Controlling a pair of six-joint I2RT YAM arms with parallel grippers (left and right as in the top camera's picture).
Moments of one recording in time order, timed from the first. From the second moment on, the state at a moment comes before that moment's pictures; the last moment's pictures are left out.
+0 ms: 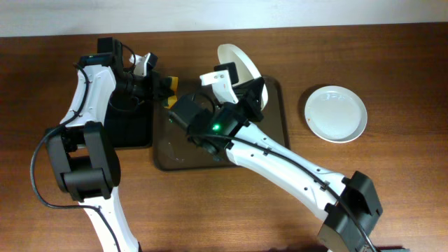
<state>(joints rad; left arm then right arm) 0.07 2.20 1.83 -1.04 0.77 -0.01 0.89 1.89 1.71 -1.06 1.47 0.49</state>
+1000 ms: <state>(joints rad) 0.07 2.20 1.89 -1.18 0.57 0.00 0.19 1.88 1.71 -1.07 0.20 0.47</state>
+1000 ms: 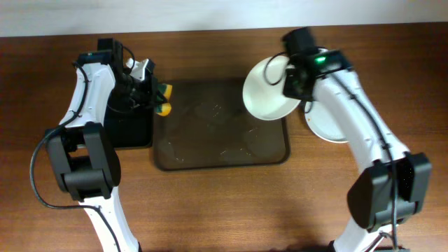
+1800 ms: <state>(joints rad) 0.08 2.20 2.08 -1.29 0.02 -0.05 -0.31 1.98 1.54 -1.03 0.11 0.41</state>
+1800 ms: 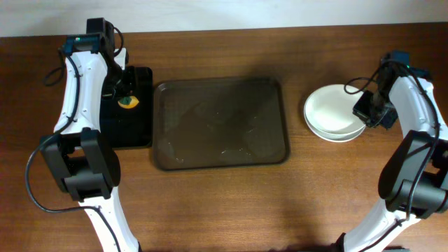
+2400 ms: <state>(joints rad) 0.08 2.20 2.07 -1.28 -0.01 -0.05 -0.26 1.98 1.54 -1.02 -0.11 0.25</state>
